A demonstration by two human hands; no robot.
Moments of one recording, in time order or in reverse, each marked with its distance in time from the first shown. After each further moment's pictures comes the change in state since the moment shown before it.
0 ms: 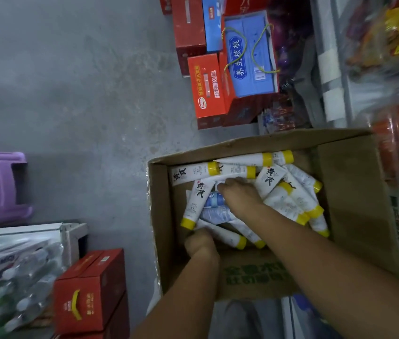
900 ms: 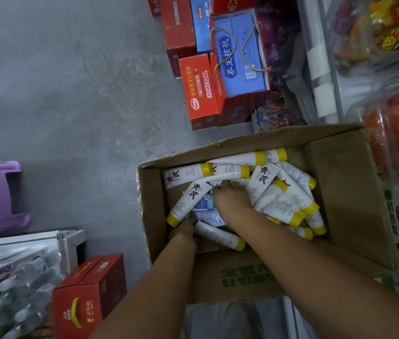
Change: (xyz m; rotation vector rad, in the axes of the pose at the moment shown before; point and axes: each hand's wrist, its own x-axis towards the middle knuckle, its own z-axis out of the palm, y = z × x) left_hand 0.061 0.026 0.000 -0.008 -0.100 -0.009; right_hand -0.003 -0.015 0.011 -0.042 0.024 0.122
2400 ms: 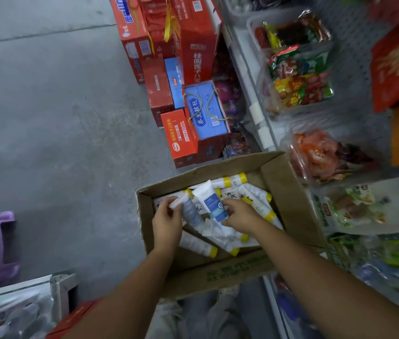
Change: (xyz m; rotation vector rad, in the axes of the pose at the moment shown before) left_hand -0.149 0.048 -0.032 0.439 -0.240 1.092; right_hand -0.106 0.065 -0.064 0.969 -0.020 0.205
